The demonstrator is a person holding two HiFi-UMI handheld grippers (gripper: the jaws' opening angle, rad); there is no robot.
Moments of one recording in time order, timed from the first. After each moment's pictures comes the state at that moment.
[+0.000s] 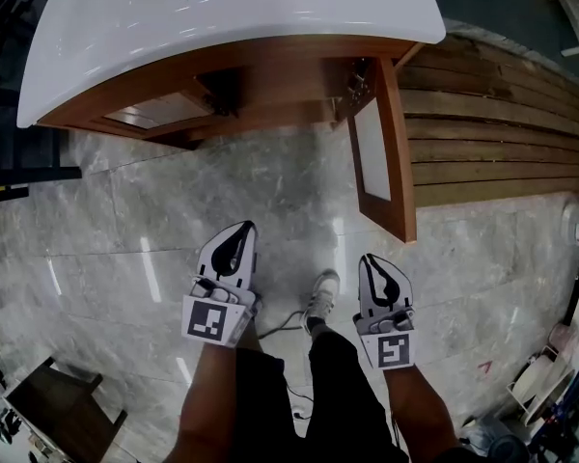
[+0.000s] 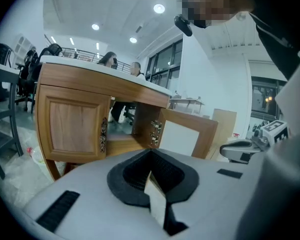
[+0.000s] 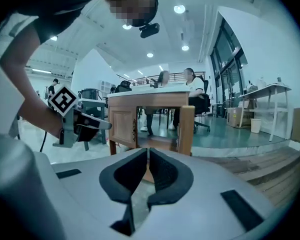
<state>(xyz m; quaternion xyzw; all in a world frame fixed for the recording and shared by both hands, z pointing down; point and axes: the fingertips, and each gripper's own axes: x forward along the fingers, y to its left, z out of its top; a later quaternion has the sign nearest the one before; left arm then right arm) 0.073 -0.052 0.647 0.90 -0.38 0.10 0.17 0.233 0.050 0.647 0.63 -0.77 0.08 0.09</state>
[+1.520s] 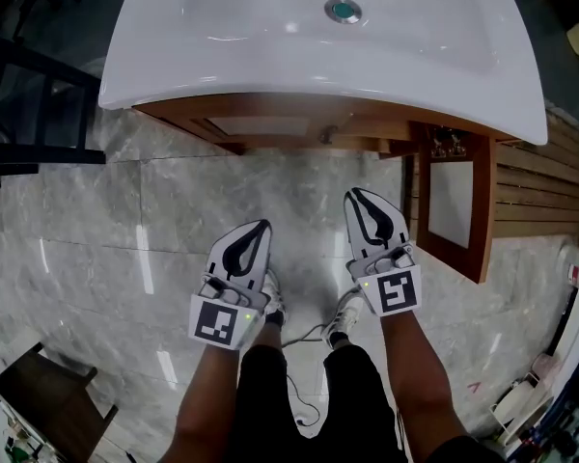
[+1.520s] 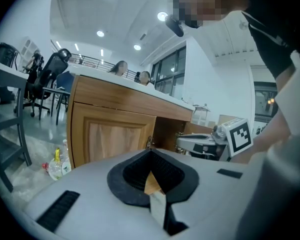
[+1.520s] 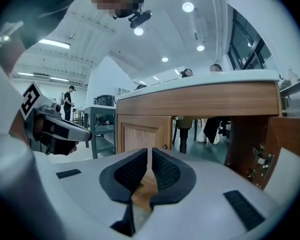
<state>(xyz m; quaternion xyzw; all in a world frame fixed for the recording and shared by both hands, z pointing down) -0.077 -0.141 0.620 0.90 -0.41 0.06 0.16 0.048 -0.168 0.623 0.53 -0.85 0.04 0.07</state>
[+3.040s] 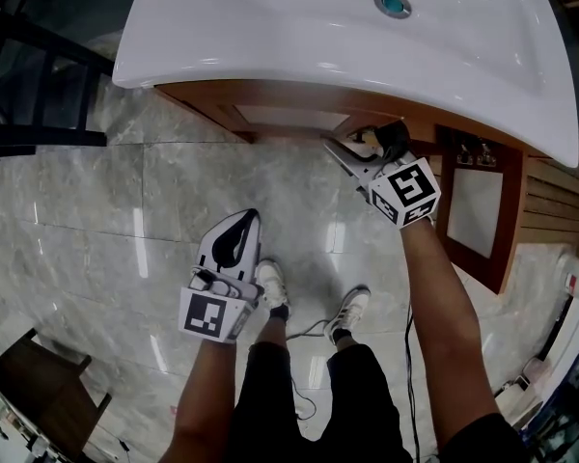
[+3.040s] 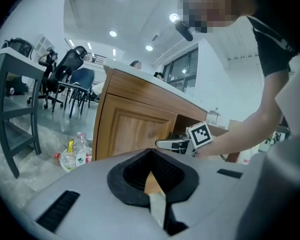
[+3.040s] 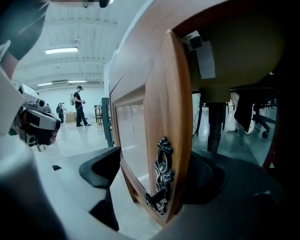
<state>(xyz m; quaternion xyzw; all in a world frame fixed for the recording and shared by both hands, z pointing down) -0.142 -0.163 0.654 0.87 -0.45 0.05 0.19 -0.002 -0.296 0.703 0.39 -0.91 0.09 0.13</state>
